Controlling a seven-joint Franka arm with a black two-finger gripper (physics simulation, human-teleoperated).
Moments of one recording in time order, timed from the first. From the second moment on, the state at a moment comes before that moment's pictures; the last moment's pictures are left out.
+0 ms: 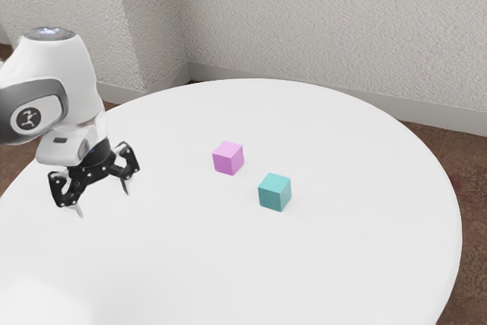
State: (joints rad) arm -0.23 -0.58 0.11 -2.48 0.11 1.86 1.72
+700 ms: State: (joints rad) arm -0.23 -0.17 -0.13 -2.25 0.08 2.14 2.63
